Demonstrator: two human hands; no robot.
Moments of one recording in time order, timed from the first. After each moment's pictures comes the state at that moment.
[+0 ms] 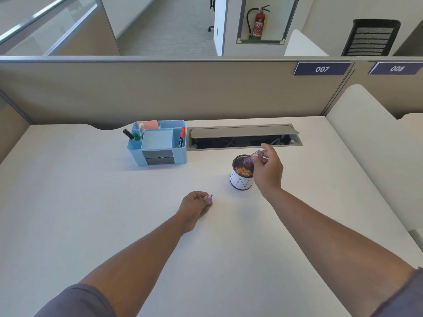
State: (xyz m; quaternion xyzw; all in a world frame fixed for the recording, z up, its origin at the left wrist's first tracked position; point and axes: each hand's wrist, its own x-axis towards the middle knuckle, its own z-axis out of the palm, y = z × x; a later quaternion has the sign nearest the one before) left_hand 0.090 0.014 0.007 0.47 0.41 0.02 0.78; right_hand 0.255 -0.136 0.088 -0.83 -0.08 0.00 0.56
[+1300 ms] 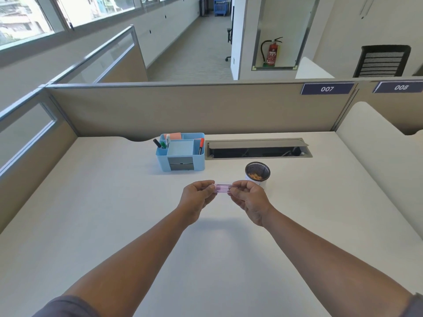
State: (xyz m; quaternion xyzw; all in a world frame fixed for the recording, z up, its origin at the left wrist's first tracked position) left_hand 0.045 0.019 0.096 0.51 0.37 0.12 0.77; right_hand 0.154 -0.136 0.087 -0.58 -0.06 0.36 0.72
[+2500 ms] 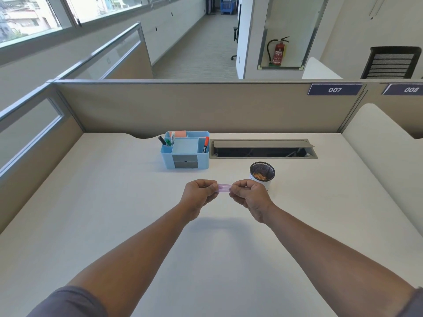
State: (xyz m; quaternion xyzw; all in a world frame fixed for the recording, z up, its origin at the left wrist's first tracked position) left_hand 0.041 0.028 0.100 0.52 0.39 0.11 0.75; right_hand 0.159 -0.125 0.086 -0.63 -0.09 0.37 0.68
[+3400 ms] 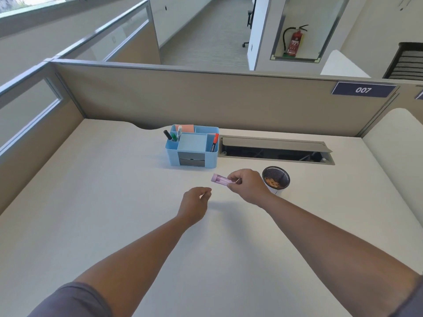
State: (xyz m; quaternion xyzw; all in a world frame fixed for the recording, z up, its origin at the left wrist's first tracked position) left_hand 0.039 0.066 0.034 0.80 0.37 0.11 0.46; right_hand 0.191 -0.060 0.103 -0.85 -0.37 0.20 0.31
